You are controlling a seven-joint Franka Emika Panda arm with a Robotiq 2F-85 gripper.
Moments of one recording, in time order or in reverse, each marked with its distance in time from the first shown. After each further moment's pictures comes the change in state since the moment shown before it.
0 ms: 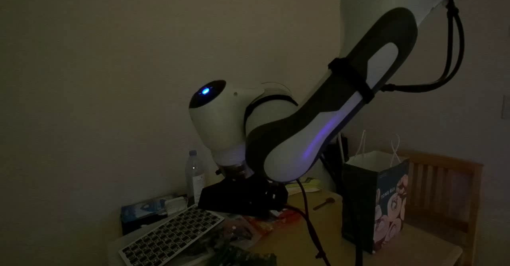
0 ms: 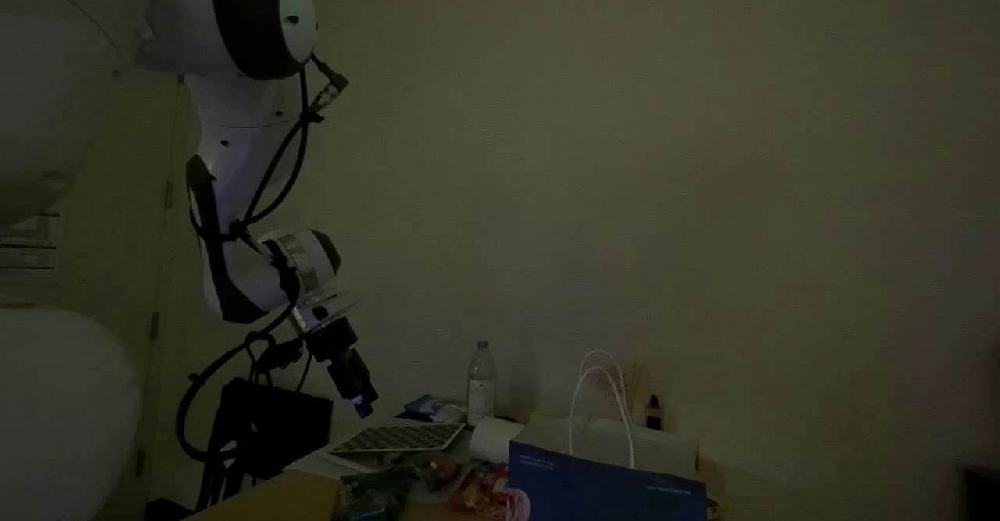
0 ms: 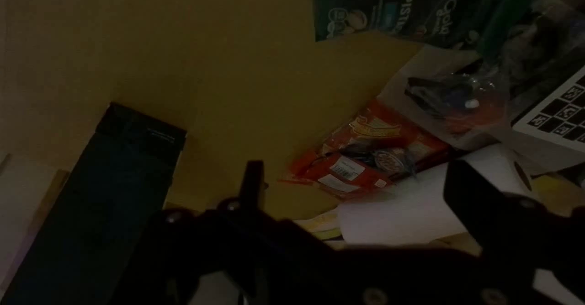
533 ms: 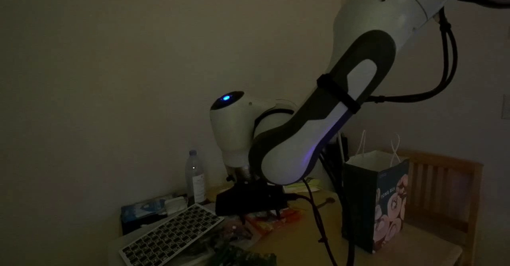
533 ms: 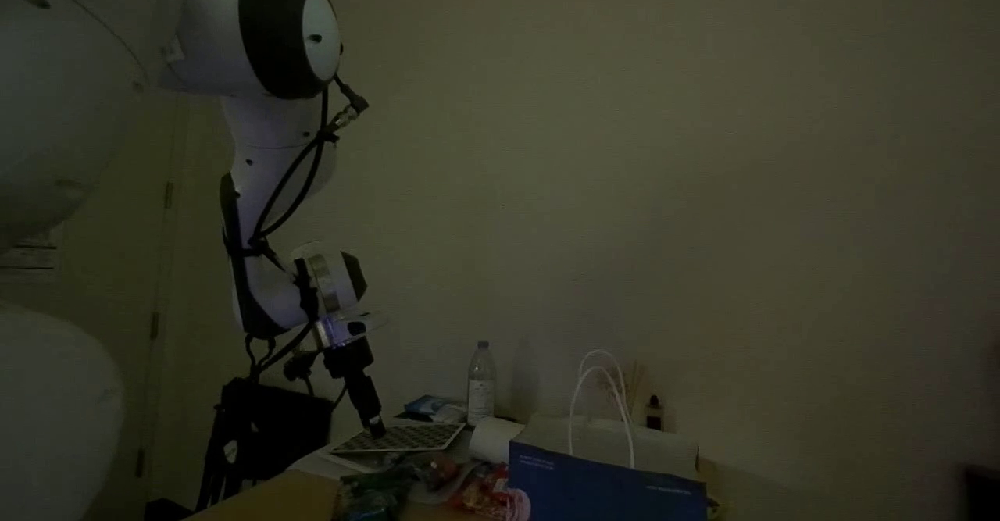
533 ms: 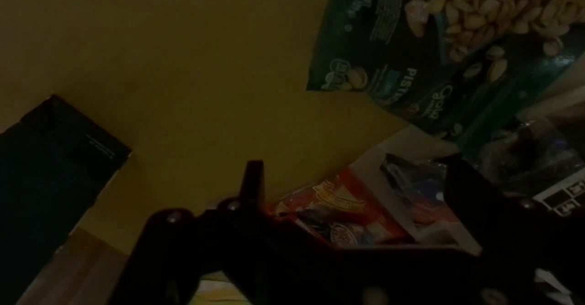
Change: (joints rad) arm -0.102 0.060 0.017 -0.004 0.153 0.157 -0.444
